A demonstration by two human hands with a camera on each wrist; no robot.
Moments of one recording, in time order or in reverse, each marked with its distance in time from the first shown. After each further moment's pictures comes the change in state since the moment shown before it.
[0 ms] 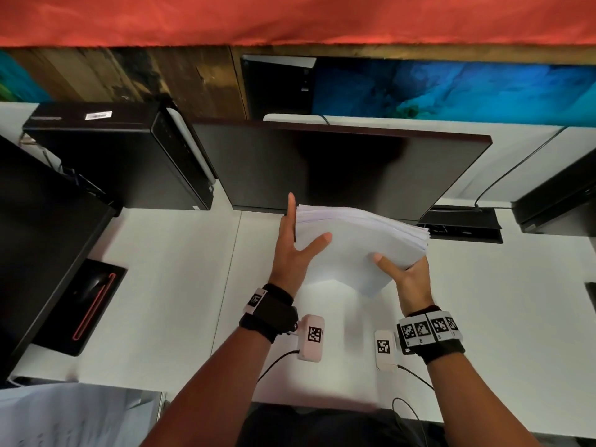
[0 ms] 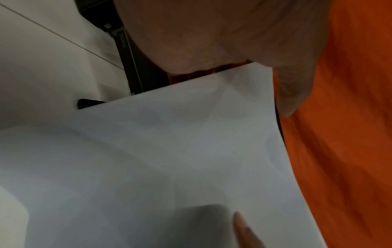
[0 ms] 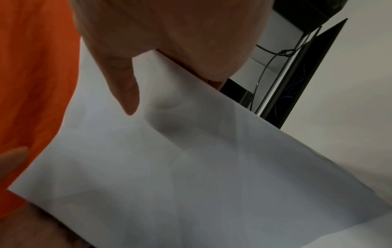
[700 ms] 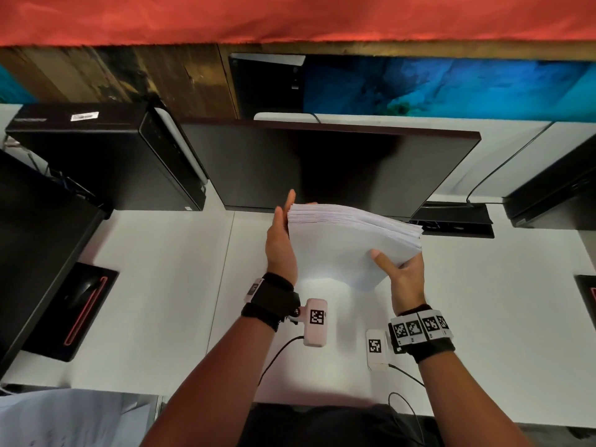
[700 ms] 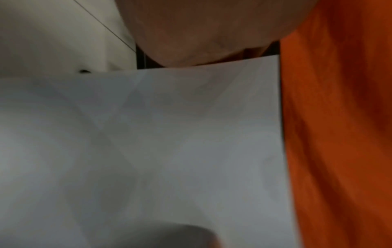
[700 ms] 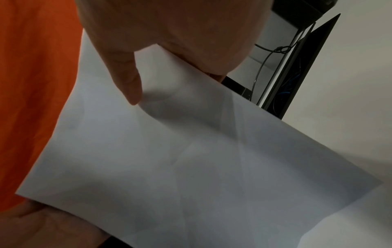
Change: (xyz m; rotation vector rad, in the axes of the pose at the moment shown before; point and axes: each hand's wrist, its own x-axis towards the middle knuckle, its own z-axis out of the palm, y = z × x) left_hand 0.016 0.018 0.013 -0.342 0.129 -0.228; right_hand -0.003 0.000 0.000 -0.010 0.083 0.007
